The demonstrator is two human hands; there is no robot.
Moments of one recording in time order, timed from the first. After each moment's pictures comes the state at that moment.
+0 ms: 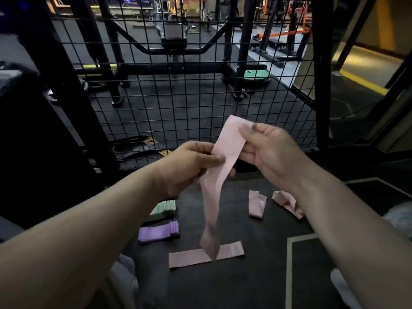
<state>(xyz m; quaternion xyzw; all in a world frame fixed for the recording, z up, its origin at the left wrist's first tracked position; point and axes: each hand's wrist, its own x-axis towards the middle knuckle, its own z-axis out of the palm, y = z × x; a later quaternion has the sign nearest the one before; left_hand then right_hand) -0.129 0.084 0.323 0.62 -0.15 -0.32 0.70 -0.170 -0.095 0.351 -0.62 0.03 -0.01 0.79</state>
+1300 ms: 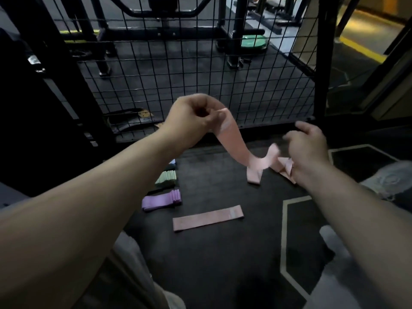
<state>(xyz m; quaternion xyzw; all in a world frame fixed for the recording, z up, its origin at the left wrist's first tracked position) -0.132 0.091 0.313 0.76 -0.19 -0.06 0.62 -0.210 -0.120 0.285 -0.67 0.38 -0.19 0.61</state>
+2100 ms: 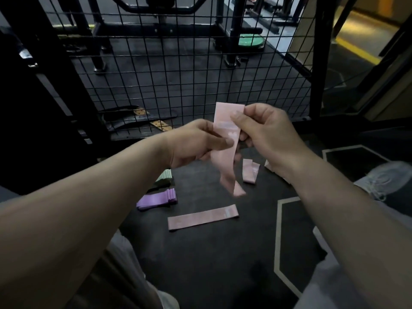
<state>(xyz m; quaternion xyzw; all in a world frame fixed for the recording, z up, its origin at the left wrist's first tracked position) -0.144 0.085 0.301 0.65 -0.20 -0.38 0.63 -0.205 -0.075 0.320 -0.78 0.07 -0.10 0.61</state>
